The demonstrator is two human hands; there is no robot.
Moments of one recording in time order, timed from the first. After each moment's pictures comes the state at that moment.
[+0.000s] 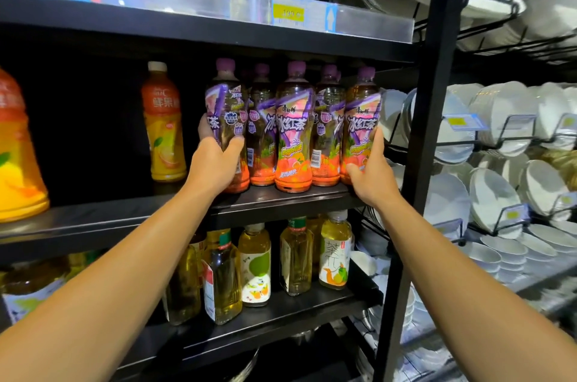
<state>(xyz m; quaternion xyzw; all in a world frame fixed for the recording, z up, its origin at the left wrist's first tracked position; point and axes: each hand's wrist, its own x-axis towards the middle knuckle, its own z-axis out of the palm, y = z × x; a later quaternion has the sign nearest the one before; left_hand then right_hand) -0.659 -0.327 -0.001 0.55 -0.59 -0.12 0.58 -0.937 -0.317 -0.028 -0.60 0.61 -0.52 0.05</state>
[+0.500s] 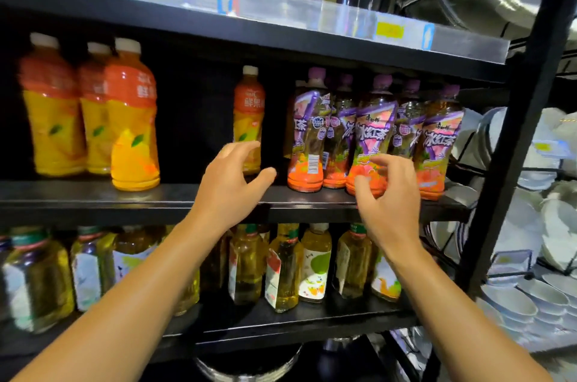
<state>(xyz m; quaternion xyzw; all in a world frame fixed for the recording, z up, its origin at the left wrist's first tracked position) -0.569 -0.219 -0.021 0.52 -0.67 0.04 0.52 -0.808 -0.237 -0.035 -0.63 0.45 -0.62 -0.11</state>
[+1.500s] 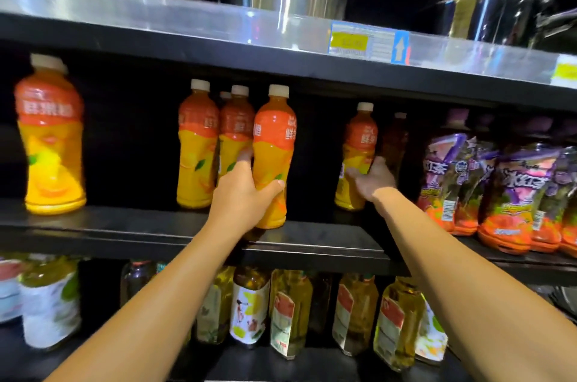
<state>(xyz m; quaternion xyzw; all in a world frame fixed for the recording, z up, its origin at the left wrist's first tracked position) -0.378 -0.224 0.005 0.62 -0.58 0.01 0.53 -0.593 -0.357 0.033 -0.63 0.58 -0.47 0.20</state>
